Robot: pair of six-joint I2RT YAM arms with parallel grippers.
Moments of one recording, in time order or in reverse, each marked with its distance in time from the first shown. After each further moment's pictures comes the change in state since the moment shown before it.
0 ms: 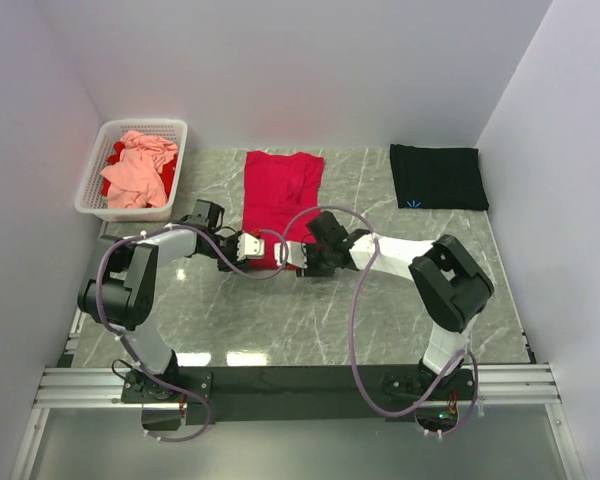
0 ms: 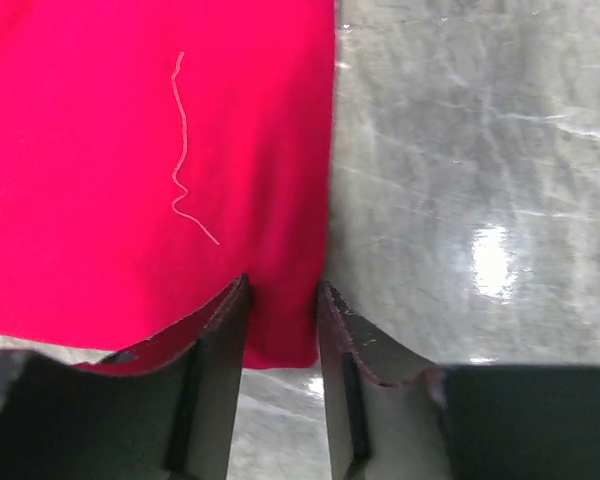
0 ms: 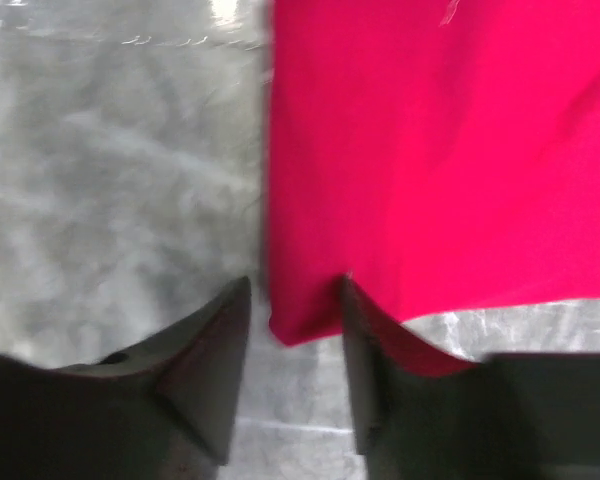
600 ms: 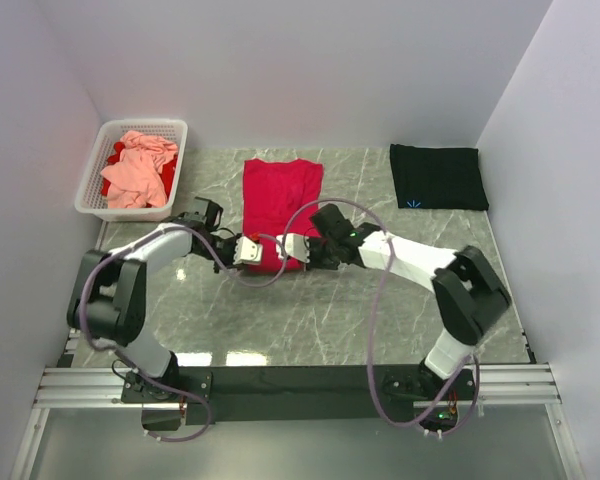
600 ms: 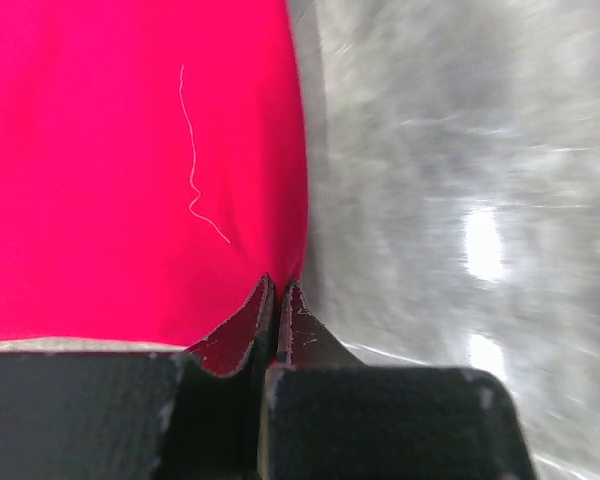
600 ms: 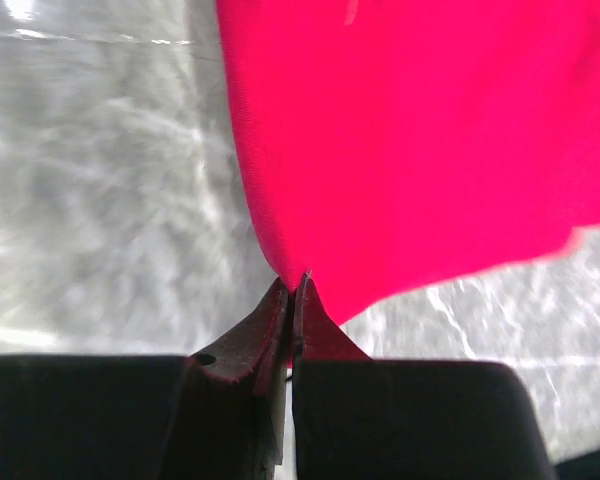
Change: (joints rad) left arm -0.014 -0.069 0.035 -0.185 0.019 0.097; right arm 0.007 -0.067 0.054 -0.124 0.015 0.039
